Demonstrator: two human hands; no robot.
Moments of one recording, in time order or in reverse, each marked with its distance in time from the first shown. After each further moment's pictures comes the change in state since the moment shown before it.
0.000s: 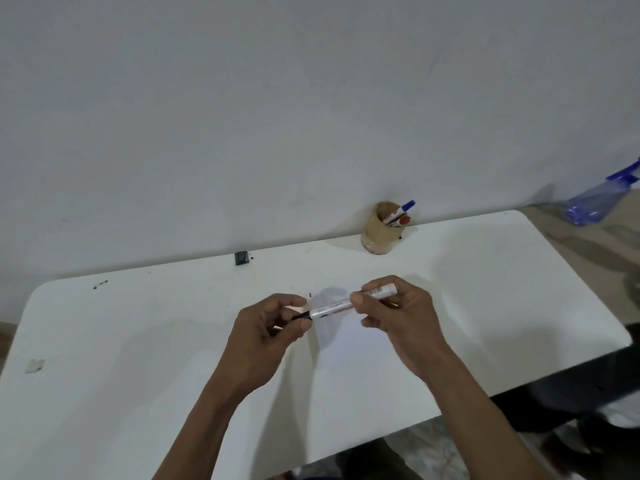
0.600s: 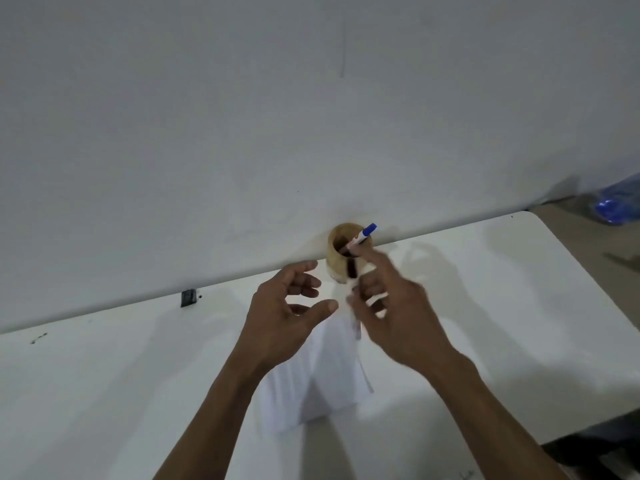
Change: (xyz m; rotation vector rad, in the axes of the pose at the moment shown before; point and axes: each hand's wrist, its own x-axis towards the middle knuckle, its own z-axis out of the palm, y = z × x) left_hand 0.121 0.063 0.127 0.220 0.035 0.018; right_hand 0.106 -0.026 -0.105 -0.605 -0.126 -0.406
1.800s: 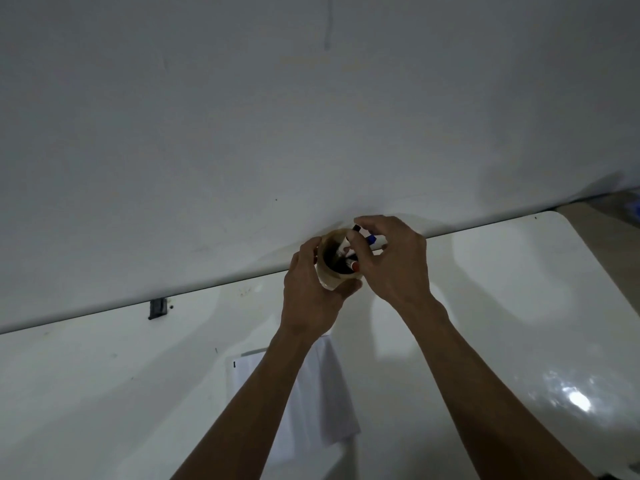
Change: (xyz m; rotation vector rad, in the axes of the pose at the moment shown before) left_hand 0.101 -0.030 0.082 0.108 0.159 -0.012; right_hand 0.117 0.077 0.008 -0.192 0.320 -0.003
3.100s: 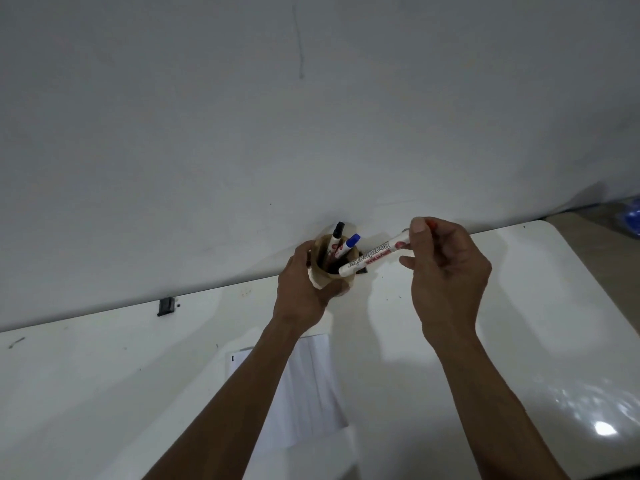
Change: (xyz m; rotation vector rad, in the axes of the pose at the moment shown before) left_hand -0.003 0.005 -0.005 0.006 -0.055 -0.041; right_hand -0.029 -0.032 -0.078 0.639 0.306 0.342
